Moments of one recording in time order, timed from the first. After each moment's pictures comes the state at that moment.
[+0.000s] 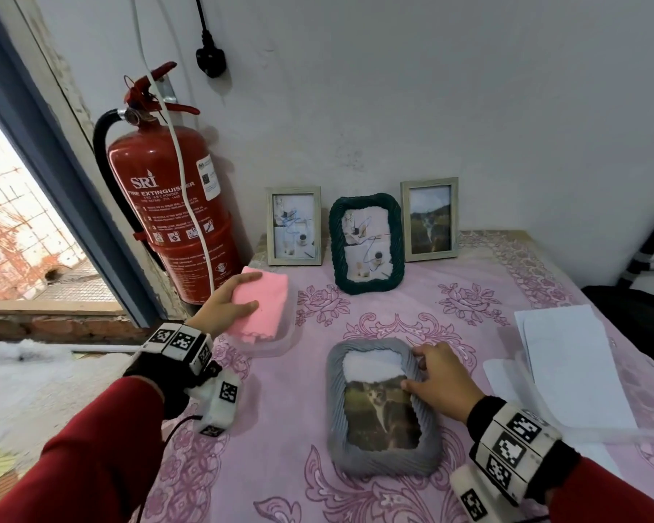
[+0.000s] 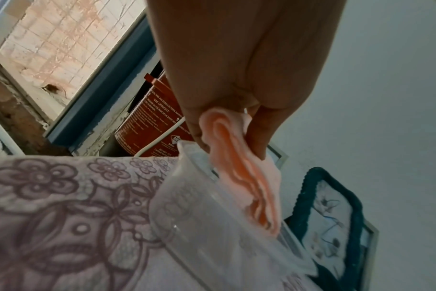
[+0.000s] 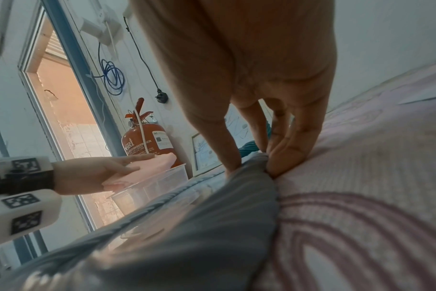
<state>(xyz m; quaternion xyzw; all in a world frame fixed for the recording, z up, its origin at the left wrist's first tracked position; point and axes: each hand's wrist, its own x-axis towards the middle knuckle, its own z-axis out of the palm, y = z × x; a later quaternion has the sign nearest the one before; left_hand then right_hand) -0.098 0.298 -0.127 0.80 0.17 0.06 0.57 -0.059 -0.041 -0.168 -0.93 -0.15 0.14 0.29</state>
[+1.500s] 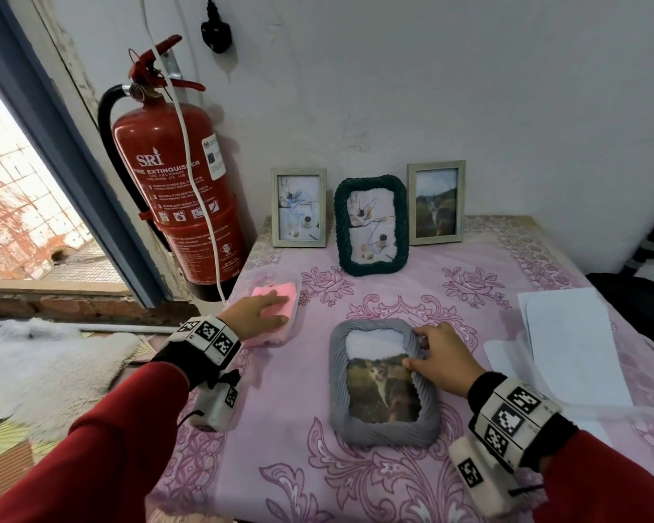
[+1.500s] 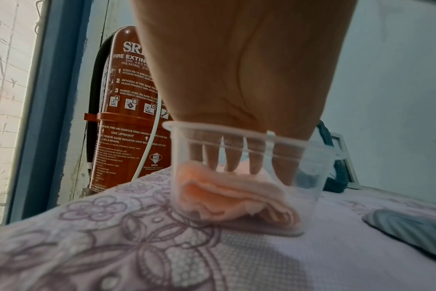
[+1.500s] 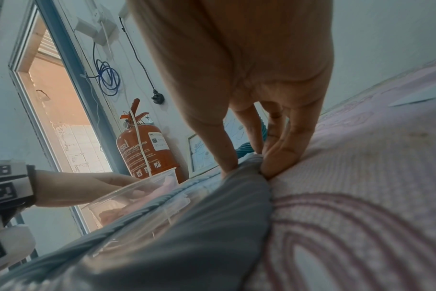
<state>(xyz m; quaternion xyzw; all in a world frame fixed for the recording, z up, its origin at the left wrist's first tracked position) -0.115 0.260 -0.133 0.97 0.11 -0.12 0.19 -0.057 -0.040 -0.170 -0.93 -0.16 0.15 0.28</state>
